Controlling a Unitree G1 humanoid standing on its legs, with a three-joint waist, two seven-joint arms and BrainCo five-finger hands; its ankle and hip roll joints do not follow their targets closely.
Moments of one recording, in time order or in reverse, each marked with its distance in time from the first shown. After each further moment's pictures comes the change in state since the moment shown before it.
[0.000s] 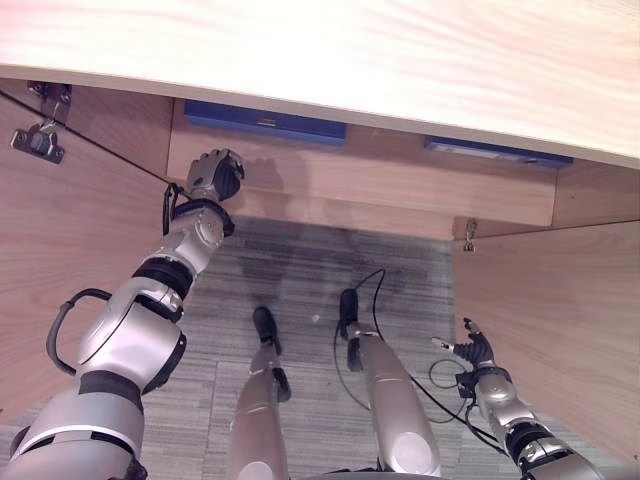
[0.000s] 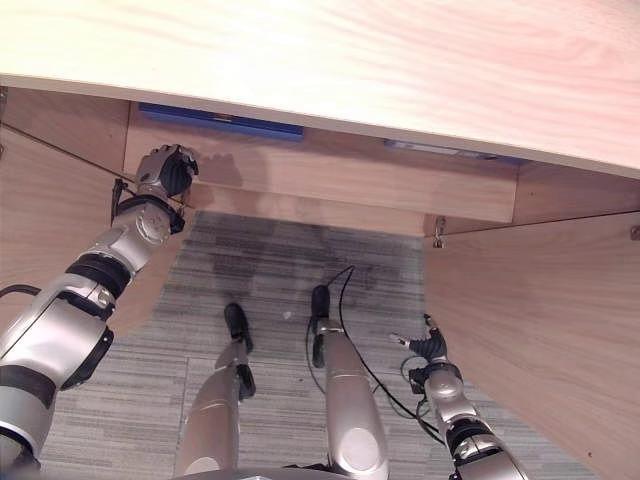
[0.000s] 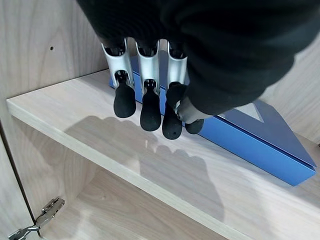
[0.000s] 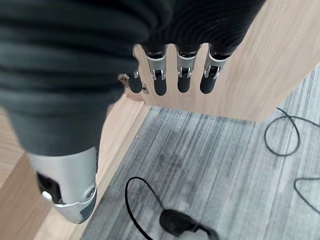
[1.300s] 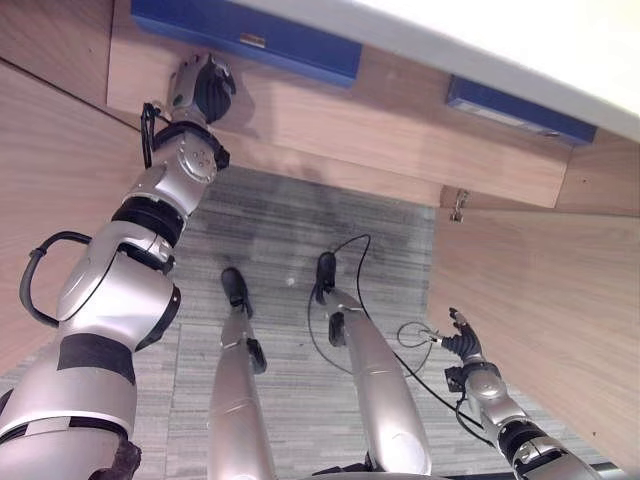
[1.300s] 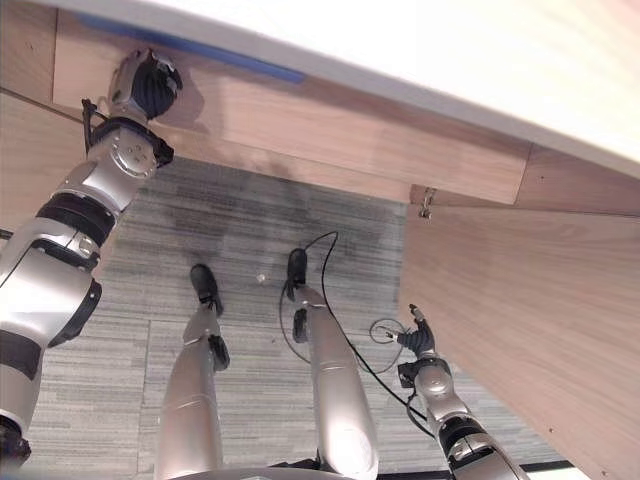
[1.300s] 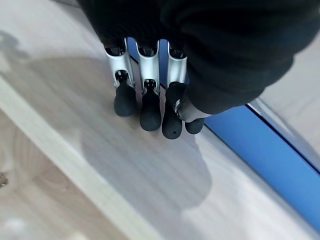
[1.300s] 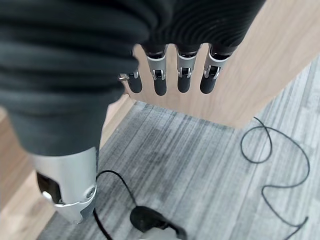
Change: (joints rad) left arm -0.313 0.042 -0.057 0.034 -0.198 -0.030 0.016; right arm 0.001 0.011 0.061 -0.049 0.040 -0.060 -0.001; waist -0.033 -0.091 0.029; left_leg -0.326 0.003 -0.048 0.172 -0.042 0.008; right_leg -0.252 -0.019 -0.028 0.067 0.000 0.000
